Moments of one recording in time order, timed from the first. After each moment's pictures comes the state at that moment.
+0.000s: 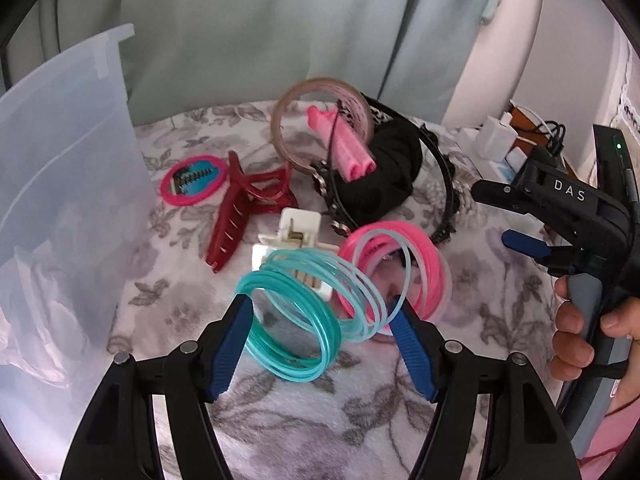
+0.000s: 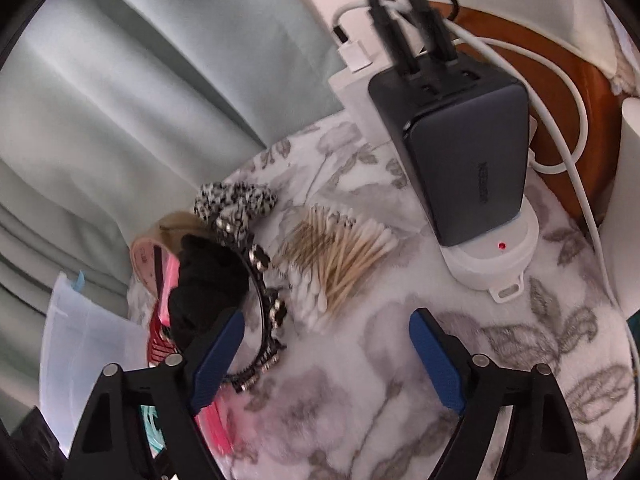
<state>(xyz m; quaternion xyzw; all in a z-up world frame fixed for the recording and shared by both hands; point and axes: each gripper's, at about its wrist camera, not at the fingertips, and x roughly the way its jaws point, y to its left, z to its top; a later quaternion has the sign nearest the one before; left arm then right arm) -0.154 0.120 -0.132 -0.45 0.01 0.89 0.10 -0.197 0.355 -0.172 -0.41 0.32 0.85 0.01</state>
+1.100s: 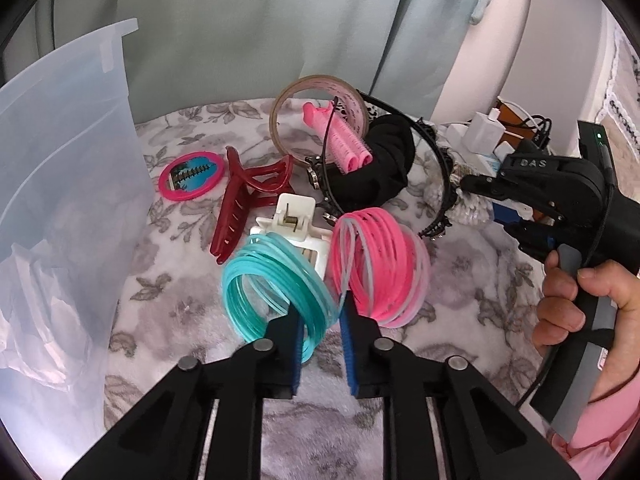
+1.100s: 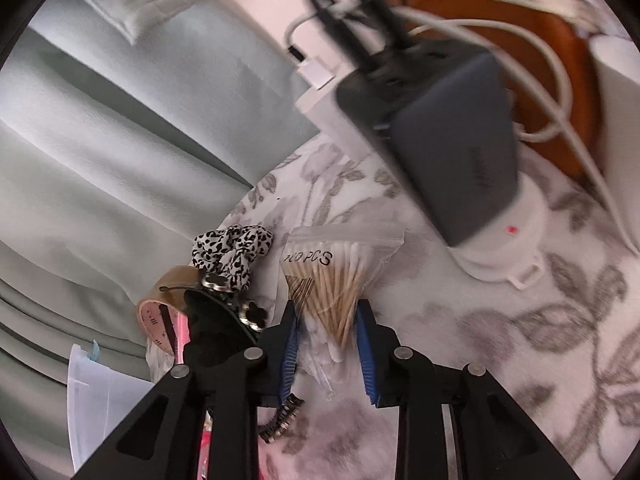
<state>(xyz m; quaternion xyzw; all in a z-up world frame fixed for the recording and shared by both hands) -0.146 0.109 -0.128 -0.45 0.00 0.88 0.14 -0.192 0.355 -0.173 -0.38 0.40 0.83 0.06</state>
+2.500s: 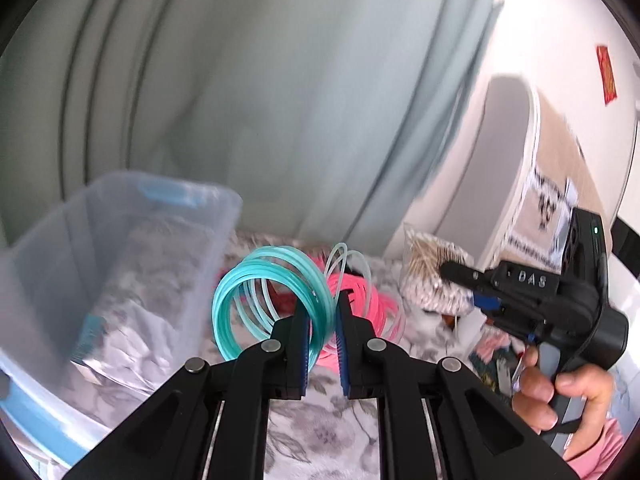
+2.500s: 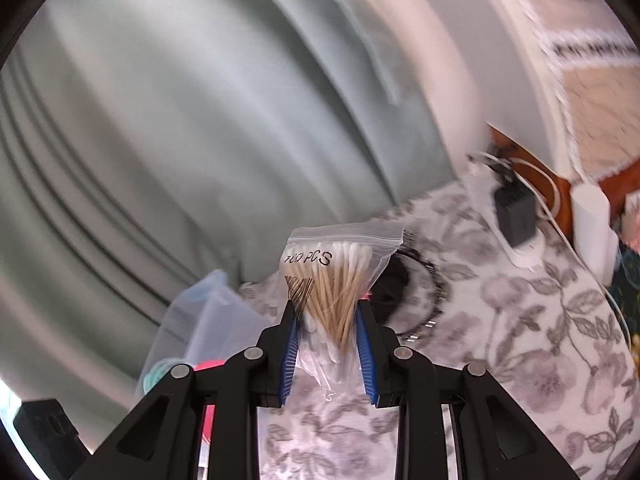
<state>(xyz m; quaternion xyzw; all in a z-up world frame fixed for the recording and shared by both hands) -0.052 0.002 0.007 -0.26 -0.12 0.94 0.18 -0.080 0.231 -0.007 -0.29 0.29 0.91 -0.05</state>
